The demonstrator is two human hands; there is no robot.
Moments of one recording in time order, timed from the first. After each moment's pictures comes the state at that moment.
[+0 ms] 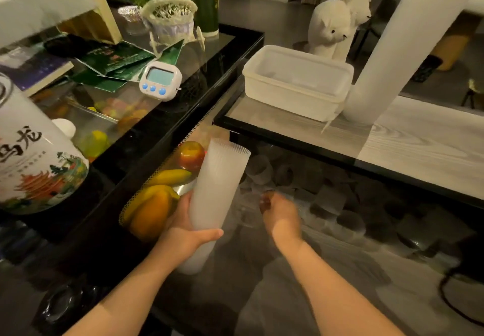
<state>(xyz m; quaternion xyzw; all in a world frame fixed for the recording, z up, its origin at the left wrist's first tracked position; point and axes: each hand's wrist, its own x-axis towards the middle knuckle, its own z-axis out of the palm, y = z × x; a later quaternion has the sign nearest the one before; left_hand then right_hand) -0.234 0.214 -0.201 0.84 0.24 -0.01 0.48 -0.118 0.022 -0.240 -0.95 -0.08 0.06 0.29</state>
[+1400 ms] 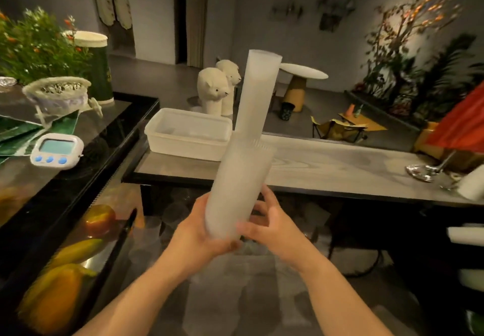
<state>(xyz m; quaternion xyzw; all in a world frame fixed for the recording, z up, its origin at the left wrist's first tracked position) -0.196 0.100 -0.091 0.84 -0.11 -0.01 0.54 -0.208 -0.086 -0.049 -0.78 -0.07 0.11 0.61</state>
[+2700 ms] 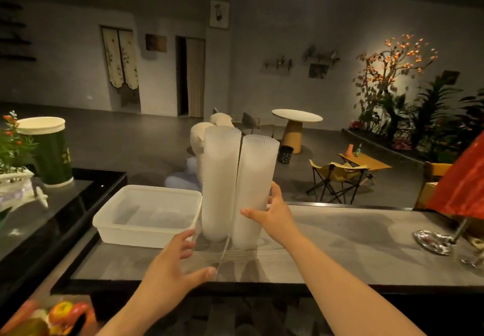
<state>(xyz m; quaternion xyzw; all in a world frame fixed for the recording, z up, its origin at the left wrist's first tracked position) -0.060 0.049 -0.044 0.86 -0.07 0.01 0.50 0.020 -0.194 -0.005 -0.84 -0.01 -0.09 0.54</state>
